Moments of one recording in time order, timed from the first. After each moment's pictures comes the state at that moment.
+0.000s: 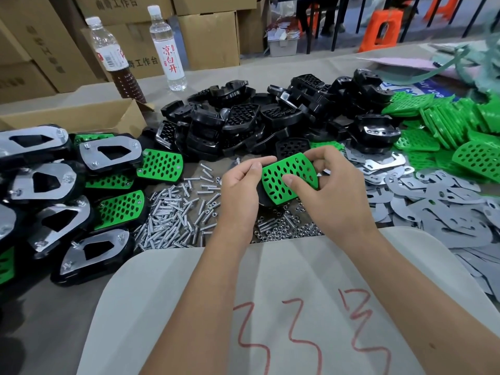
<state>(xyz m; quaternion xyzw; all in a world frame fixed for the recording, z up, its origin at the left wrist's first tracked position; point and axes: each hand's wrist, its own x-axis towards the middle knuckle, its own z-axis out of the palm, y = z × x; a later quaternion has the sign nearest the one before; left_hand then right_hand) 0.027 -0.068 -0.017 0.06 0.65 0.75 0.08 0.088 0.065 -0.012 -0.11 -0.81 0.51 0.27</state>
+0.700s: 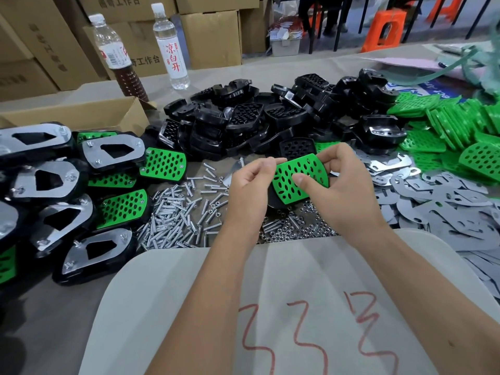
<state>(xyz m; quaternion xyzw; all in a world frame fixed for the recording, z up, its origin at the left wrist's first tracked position) 0.025 -0.065 -0.021 0.08 0.66 0.74 0.09 0.081 0.075 -0.015 -0.13 -0.81 0.51 0.25</state>
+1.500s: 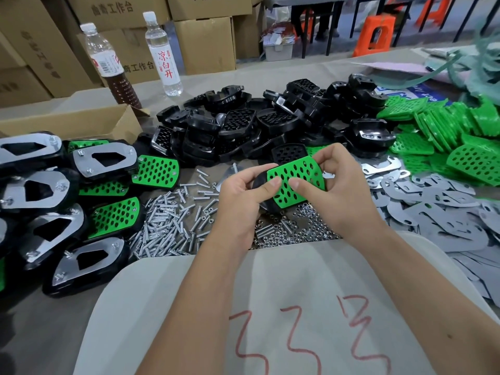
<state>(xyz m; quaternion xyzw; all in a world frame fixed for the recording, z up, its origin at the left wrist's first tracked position) 0.021 -0.068 -0.023 0.07 0.60 0.78 0.15 0.083 0.090 -0.017 -0.08 -0.79 0.55 0.24</state>
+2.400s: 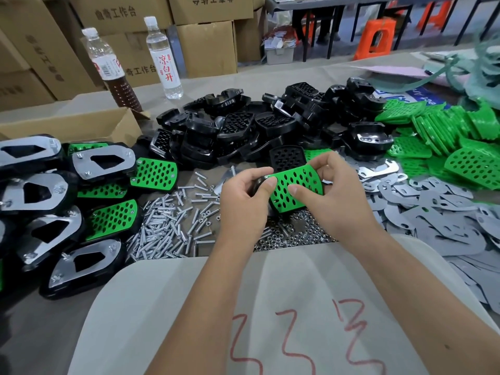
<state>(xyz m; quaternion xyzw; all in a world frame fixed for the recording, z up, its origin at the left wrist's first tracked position) 0.025 -0.056 -0.029 0.10 0.71 0.70 0.00 0.080 0.091 -0.022 -0.12 -0.81 0.53 0.23</state>
